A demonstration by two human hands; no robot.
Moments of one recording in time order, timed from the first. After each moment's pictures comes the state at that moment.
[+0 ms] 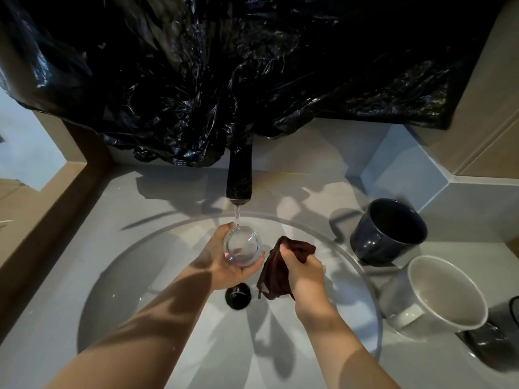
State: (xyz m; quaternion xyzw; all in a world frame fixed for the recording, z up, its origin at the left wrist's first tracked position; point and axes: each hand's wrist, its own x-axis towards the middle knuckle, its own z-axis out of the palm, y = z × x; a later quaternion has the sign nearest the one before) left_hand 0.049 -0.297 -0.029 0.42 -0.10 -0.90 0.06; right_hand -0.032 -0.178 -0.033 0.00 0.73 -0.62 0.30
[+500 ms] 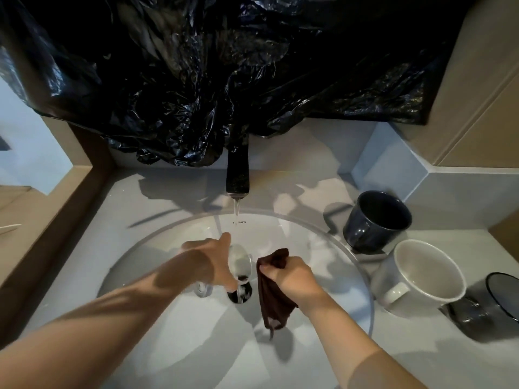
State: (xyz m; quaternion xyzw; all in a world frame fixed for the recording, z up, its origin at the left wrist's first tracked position) left_hand 0.081 -0.297 0.005 0.34 -0.89 -0.18 -0.26; right_hand -0.023 -0.159 -0.030 -0.20 0.82 -0.38 0.38
